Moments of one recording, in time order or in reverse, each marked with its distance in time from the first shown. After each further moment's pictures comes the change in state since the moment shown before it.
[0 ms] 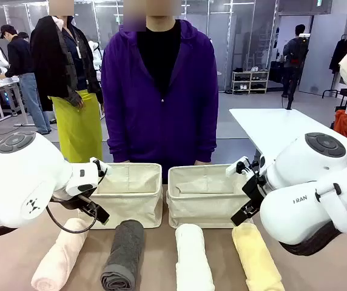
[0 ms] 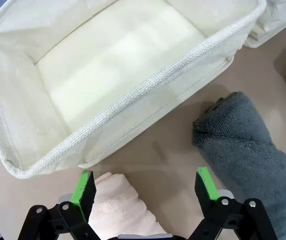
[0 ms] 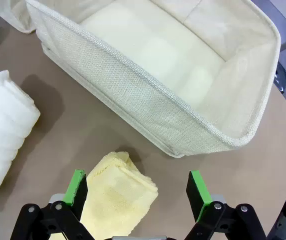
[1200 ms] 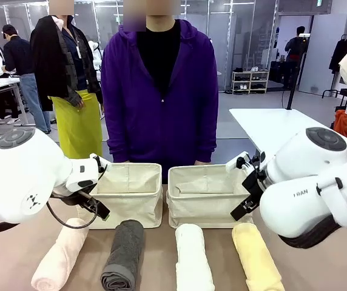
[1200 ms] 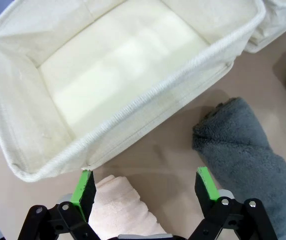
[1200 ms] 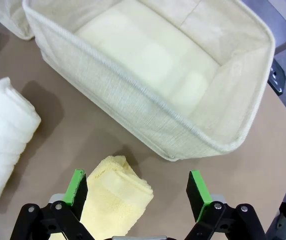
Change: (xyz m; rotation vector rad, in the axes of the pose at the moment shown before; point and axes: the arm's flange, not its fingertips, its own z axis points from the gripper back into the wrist) left arm 0.009 0.003 0.008 0.003 -0.013 0.006; right arm 0.012 -0.004 0.011 0.000 -0.012 -0.008
